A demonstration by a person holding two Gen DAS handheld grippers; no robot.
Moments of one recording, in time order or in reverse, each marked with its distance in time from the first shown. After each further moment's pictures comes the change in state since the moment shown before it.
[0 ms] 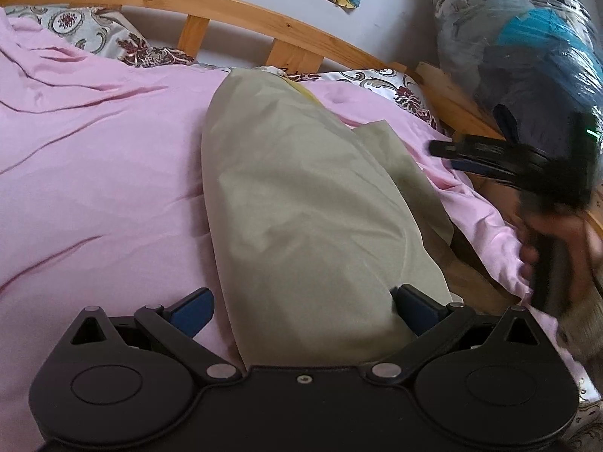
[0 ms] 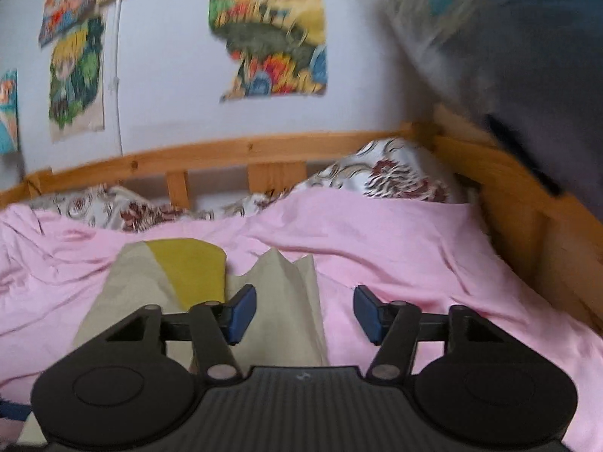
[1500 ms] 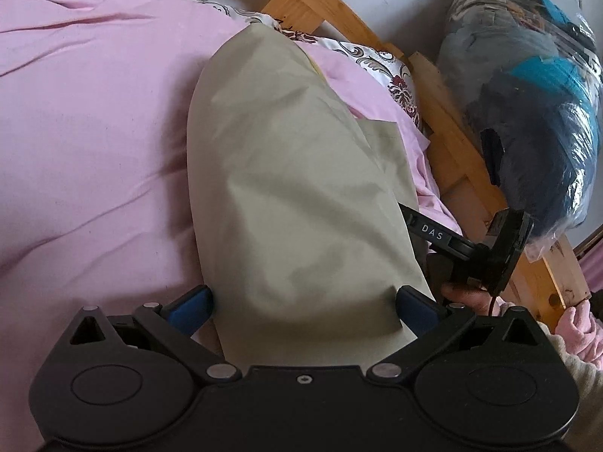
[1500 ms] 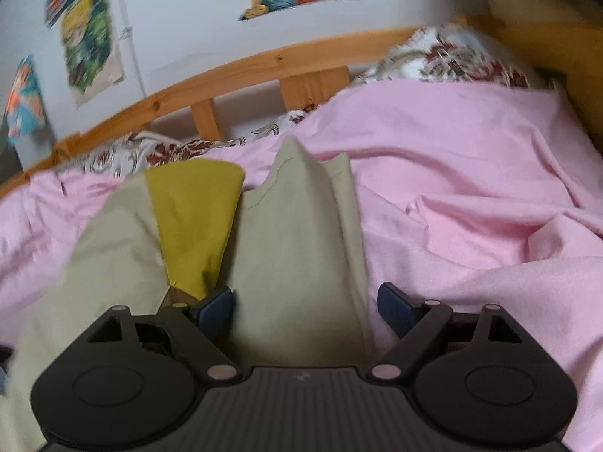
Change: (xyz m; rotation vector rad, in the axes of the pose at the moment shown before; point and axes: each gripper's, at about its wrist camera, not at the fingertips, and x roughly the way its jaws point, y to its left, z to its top) left arm 0.046 0.062 0.046 -0.173 0.170 -0.257; right arm 0.076 -0.012 -0.057 0.032 0.150 0.207
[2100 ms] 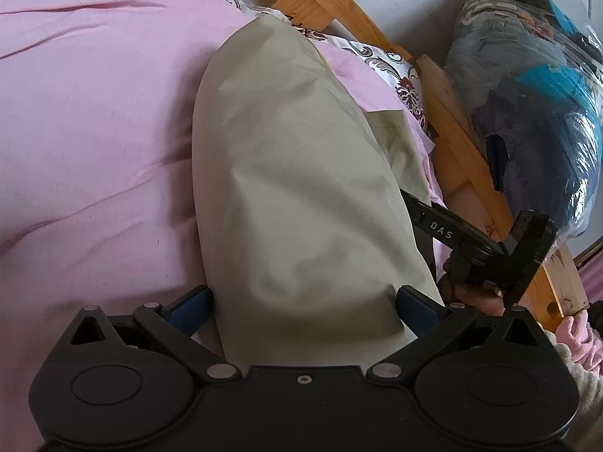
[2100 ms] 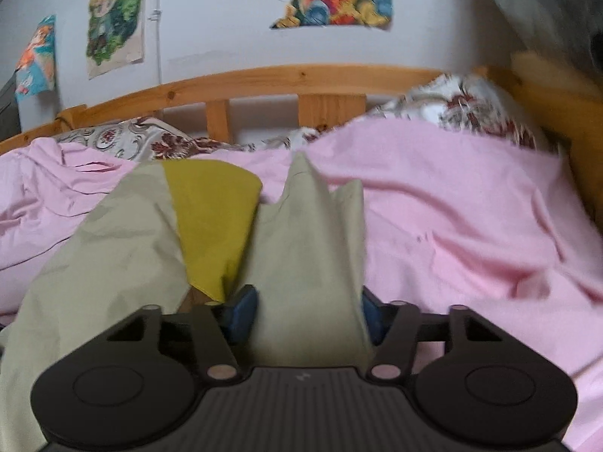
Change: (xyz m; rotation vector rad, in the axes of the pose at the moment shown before) left arm 0.004 0.008 -0.002 -0.023 -0.005 -0.009; right arm -0.016 0.027 0.005 -0.154 -0.041 -0.062
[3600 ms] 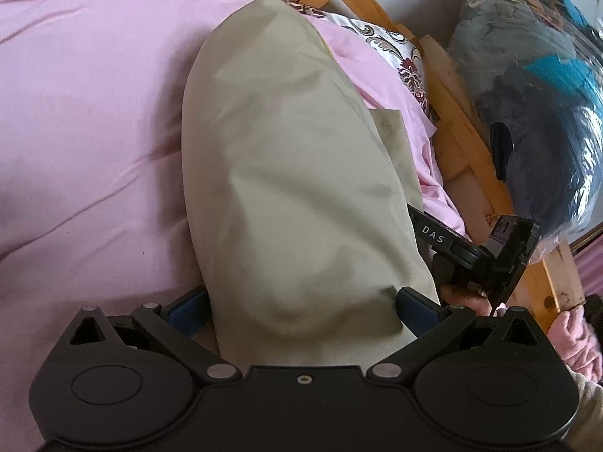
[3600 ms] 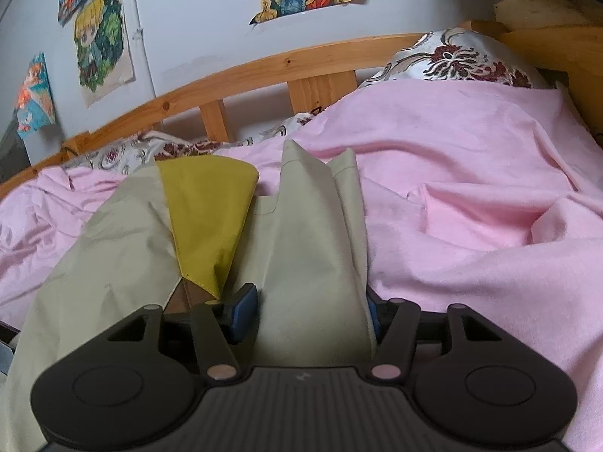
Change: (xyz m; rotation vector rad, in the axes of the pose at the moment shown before) left arm 0.017 0.007 0.020 0.012 0.085 -0.031; right arm 0.014 -0.026 -0.018 0.142 0.027 0.090
